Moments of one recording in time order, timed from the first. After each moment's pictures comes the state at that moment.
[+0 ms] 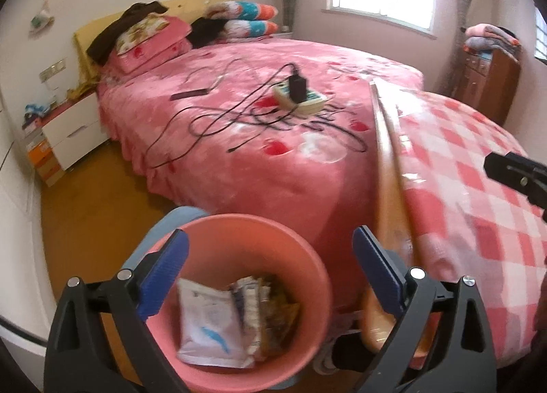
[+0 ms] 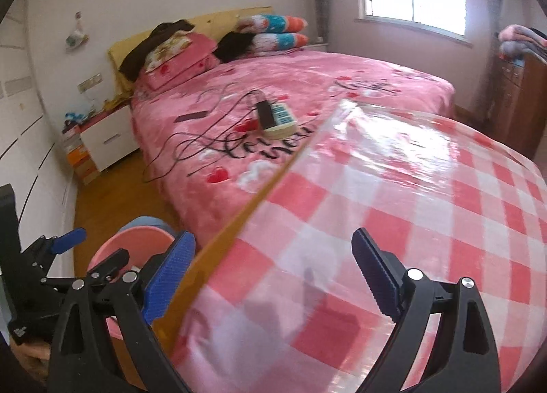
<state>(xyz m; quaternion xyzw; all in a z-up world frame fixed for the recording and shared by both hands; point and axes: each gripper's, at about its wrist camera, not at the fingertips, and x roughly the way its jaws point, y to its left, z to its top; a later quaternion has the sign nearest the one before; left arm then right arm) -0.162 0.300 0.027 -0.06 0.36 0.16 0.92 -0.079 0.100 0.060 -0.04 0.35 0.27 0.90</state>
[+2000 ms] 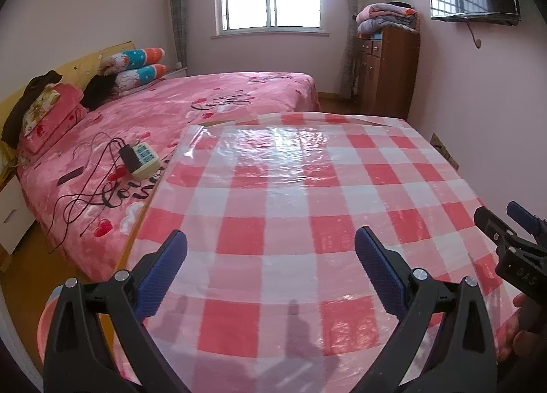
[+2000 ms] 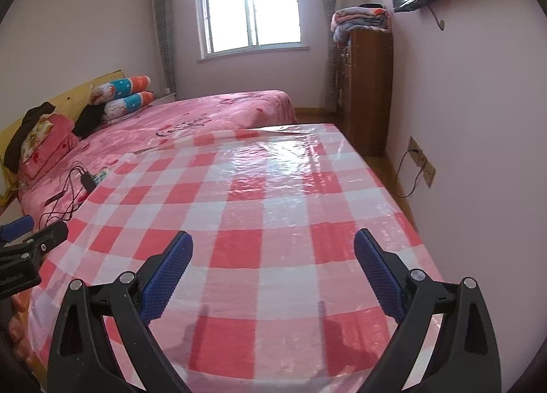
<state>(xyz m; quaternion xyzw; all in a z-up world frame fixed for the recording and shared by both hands) -0.081 0.042 0.078 0.02 0.32 -0.02 0.95 -0.108 -0.196 0.059 0.05 0.28 -0.02 0.96</state>
